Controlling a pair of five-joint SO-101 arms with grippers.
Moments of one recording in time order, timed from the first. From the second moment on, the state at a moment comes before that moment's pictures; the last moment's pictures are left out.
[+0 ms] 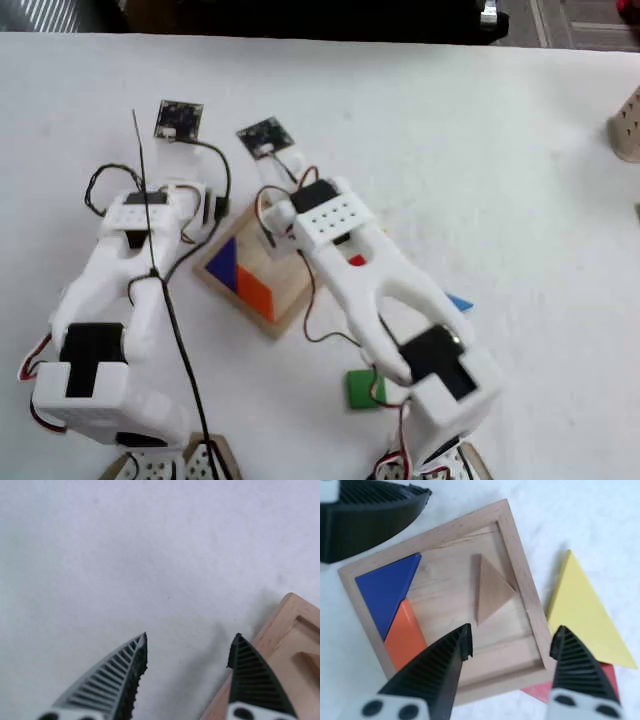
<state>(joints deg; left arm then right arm) -6.6 6.0 30.9 31.7 -6.7 -33.1 8.4 8.1 61.7 2.5</state>
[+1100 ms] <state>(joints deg) -0.2 -5.8 34.3 41.8 -6.7 -10.0 -10.7 39.5 44.9 2.5</state>
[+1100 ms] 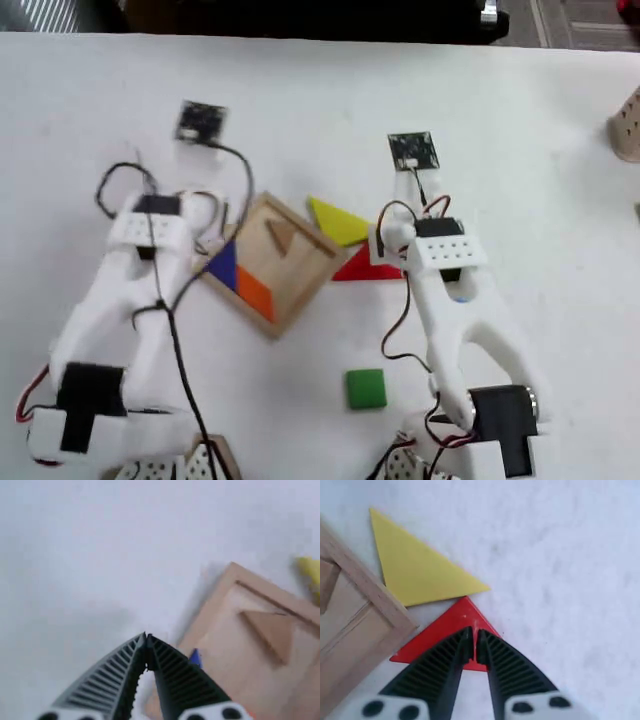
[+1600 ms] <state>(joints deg) 26.6 1.9 35.3 33.5 2.0 -8.0 -10.3 39.5 43.7 3.7</state>
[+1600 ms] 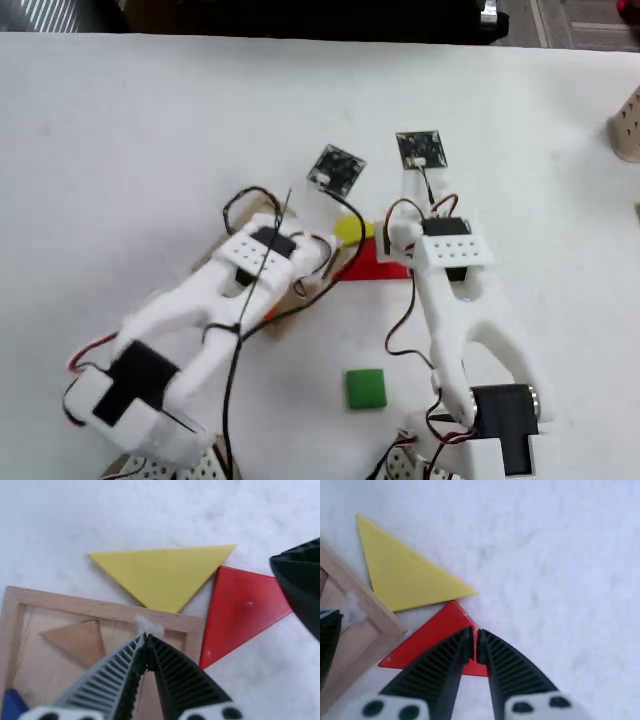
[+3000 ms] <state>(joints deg) 11.6 -25.4 56.5 28.6 2.2 -8.0 -10.3 39.5 43.7 4.2</state>
